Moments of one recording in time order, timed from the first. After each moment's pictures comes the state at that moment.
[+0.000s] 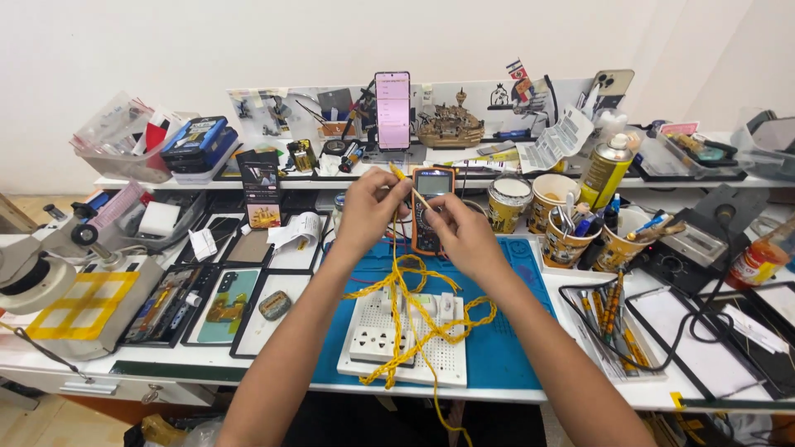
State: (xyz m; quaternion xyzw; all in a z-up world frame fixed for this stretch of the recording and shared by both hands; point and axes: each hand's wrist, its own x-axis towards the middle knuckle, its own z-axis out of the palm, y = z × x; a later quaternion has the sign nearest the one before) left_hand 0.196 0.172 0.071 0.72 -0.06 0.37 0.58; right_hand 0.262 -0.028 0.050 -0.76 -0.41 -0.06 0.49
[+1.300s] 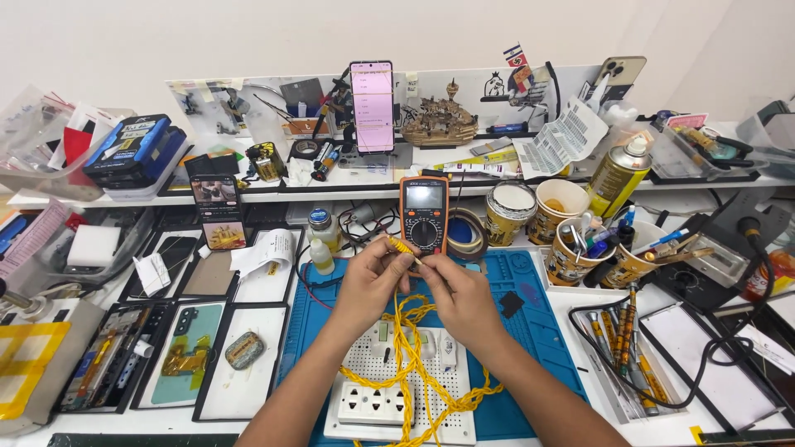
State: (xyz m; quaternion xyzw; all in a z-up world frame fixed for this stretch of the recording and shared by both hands) left_hand 0.182 0.151 0.022 0.68 -0.07 0.25 0.68; right_hand 0.245 -0.021 0.004 -0.74 -0.39 -0.09 0.54
